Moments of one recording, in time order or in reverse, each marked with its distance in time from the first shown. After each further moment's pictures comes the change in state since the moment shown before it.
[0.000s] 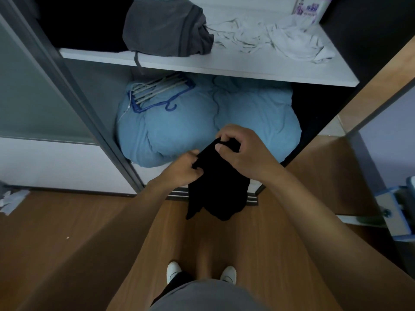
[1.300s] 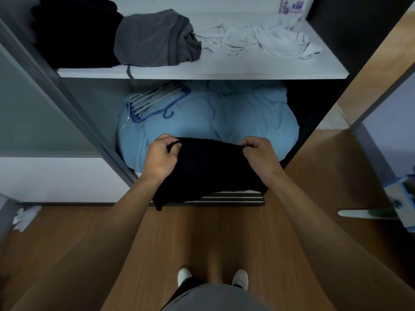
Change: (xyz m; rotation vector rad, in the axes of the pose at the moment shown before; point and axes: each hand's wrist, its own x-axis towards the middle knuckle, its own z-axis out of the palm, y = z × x) left_hand 0.001 0.024 -0.034 0.078 0.497 -0.091; right_hand -0.020 0.051 -0.013 0.230 0.213 0.471
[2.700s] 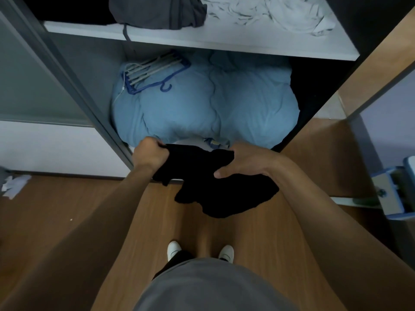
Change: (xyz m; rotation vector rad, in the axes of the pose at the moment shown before) left_hand -0.041 -0.050 0.011 0.294 -0.055 -0.485; right_hand -0.023 0.002 0.007 -0.568 -0.705 0.140
